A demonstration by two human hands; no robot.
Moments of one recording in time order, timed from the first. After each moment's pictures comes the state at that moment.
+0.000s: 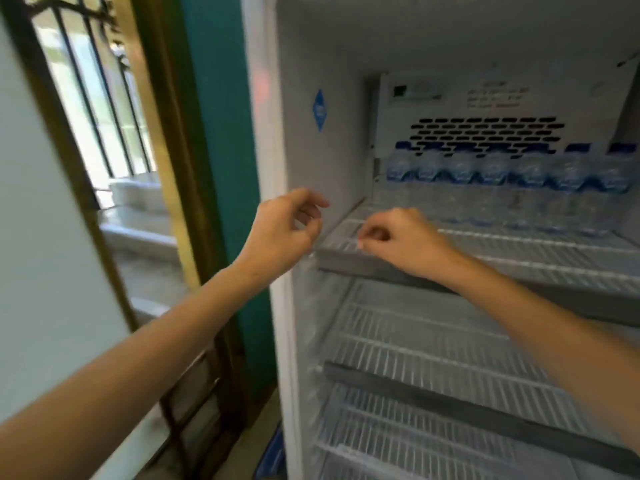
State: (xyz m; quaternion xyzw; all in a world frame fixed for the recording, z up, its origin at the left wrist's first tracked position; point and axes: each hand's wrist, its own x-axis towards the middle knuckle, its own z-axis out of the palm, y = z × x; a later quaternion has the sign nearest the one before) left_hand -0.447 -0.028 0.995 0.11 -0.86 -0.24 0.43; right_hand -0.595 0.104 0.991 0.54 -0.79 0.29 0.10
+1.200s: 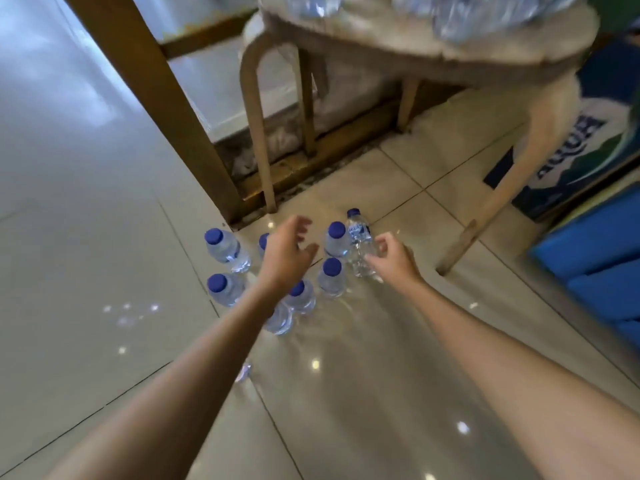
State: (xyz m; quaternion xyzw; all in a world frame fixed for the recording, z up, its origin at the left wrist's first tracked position) left_hand 0.077 -0.062 0.022 0.60 -0.67 -0.39 0.21; right_hand -0.113 -0.030 -0.044 0.43 -0.79 0.23 -0.38
